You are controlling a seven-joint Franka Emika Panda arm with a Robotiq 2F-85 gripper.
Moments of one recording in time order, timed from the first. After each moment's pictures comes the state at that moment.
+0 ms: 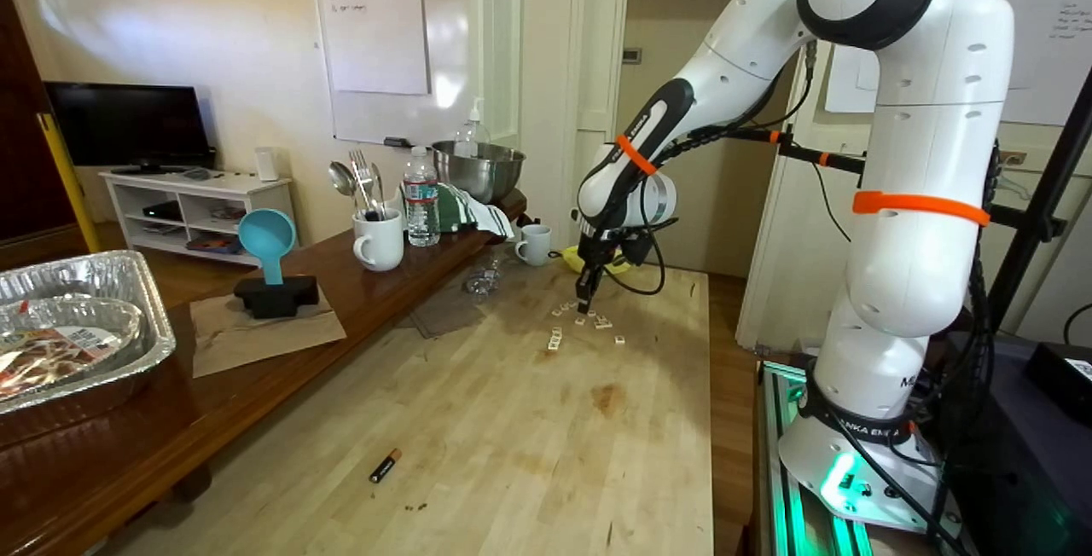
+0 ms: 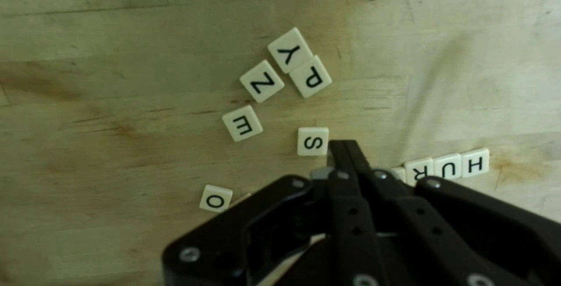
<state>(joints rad) -0.23 0.10 -0.12 -2.54 0.25 2.72 -0.61</state>
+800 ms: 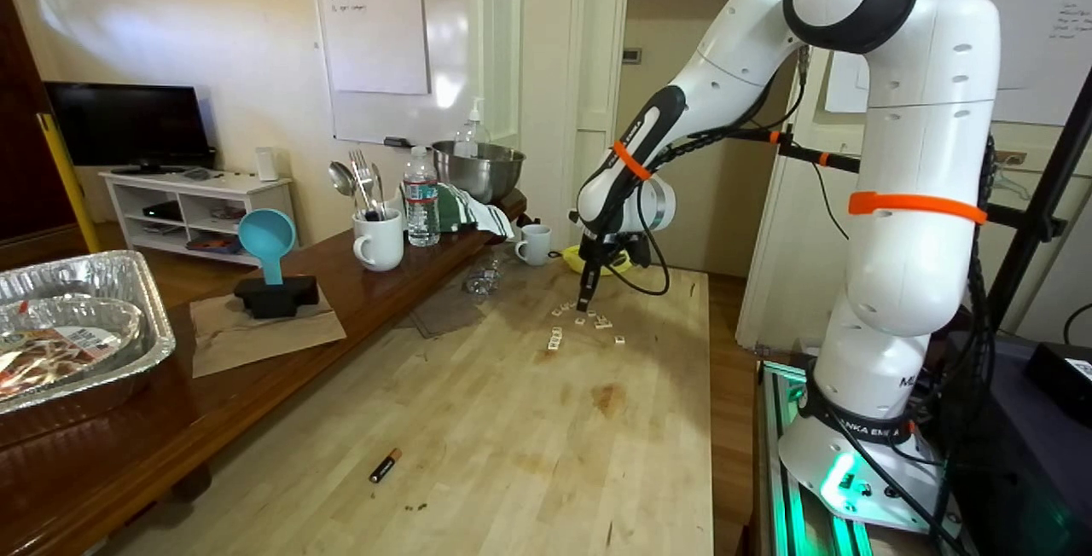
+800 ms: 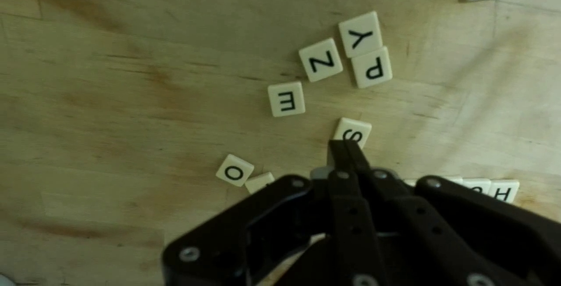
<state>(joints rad) -0.25 0.14 -0.11 -2.53 0.31 2.81 -0.91</state>
